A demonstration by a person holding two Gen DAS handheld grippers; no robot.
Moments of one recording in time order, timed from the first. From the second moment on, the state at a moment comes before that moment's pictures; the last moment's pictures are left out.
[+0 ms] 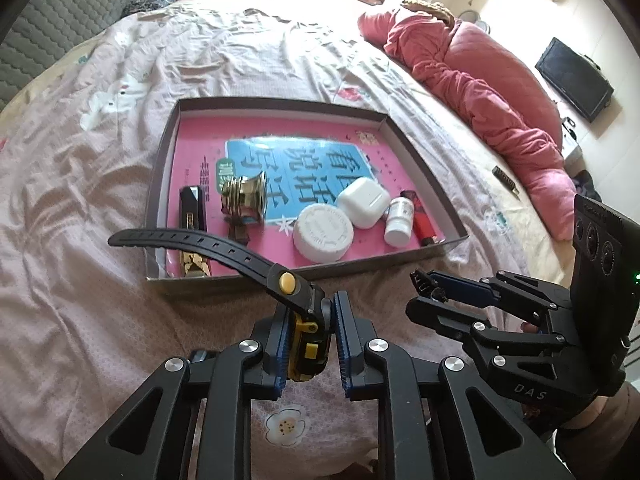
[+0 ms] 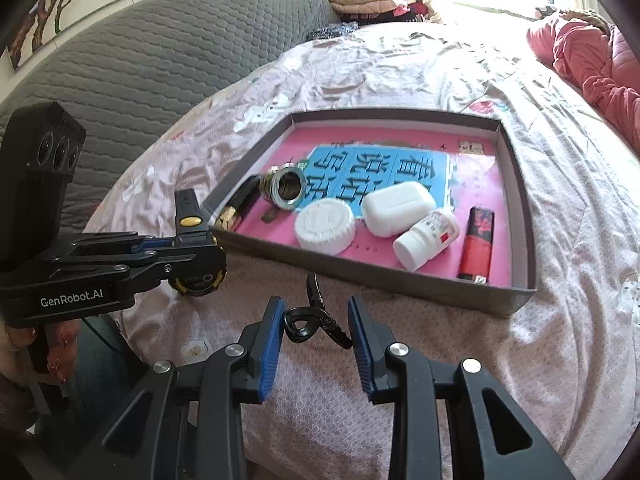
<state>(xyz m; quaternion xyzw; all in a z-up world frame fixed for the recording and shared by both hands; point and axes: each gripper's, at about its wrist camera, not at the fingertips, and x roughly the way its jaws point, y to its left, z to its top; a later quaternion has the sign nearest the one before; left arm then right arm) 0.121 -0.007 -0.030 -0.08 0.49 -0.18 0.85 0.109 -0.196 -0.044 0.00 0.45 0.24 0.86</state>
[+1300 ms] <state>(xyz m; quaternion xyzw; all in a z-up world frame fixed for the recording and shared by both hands) 0.157 -0.016 0.053 -0.07 0.40 -0.16 0.90 0.135 -0.231 0.029 0.02 0.37 0.20 0.91</state>
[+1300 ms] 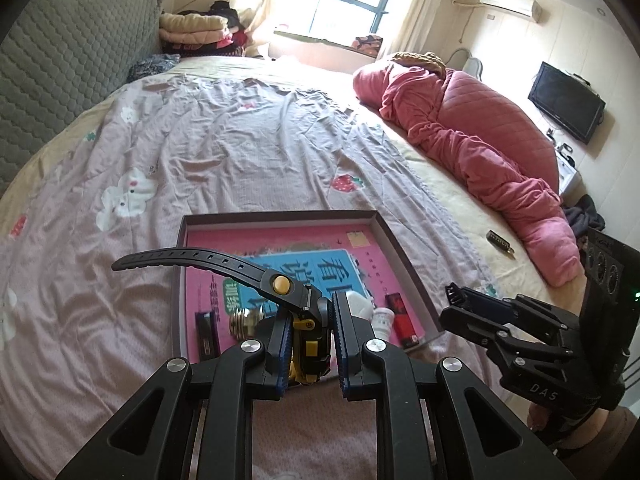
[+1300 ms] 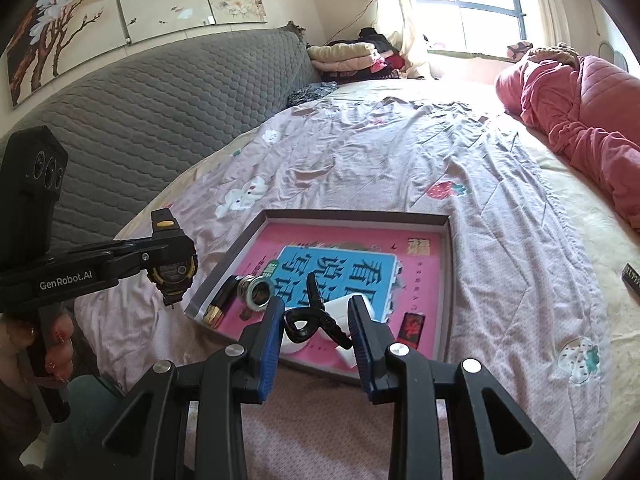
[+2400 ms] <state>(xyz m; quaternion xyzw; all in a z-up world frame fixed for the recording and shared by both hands) 0.195 -0.090 -0.020 0.00 0.47 -0.20 0.86 0.164 -0.256 -0.013 0.02 0.41 0.15 0.90</state>
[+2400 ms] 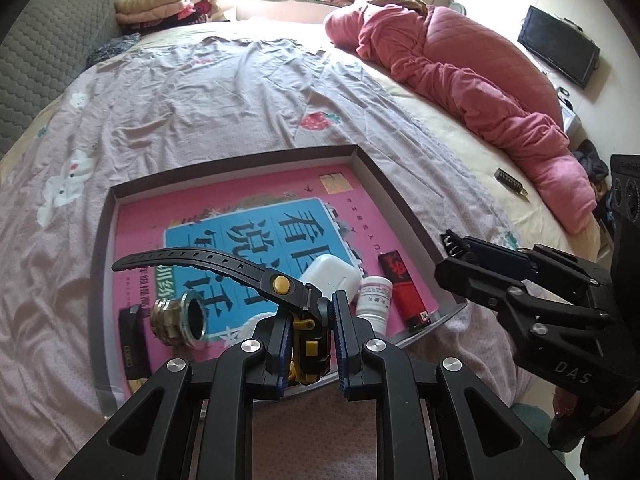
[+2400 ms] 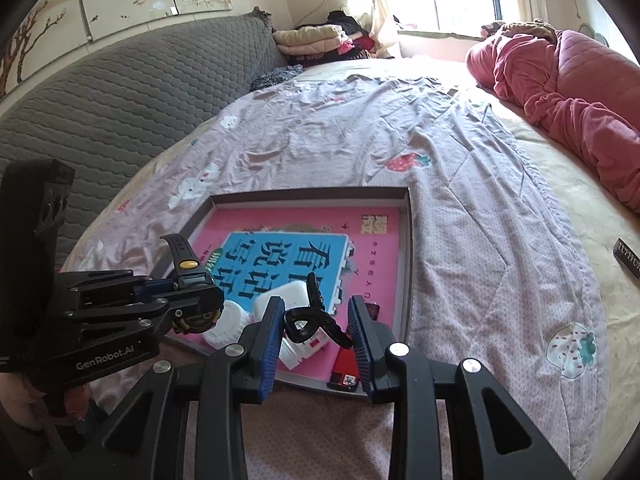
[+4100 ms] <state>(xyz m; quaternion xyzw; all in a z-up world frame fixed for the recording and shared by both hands) 0.203 -0.112 -0.054 0.03 0.51 -0.19 0.84 0.183 -0.248 -0.069 -0.03 0.47 0.11 0.87</state>
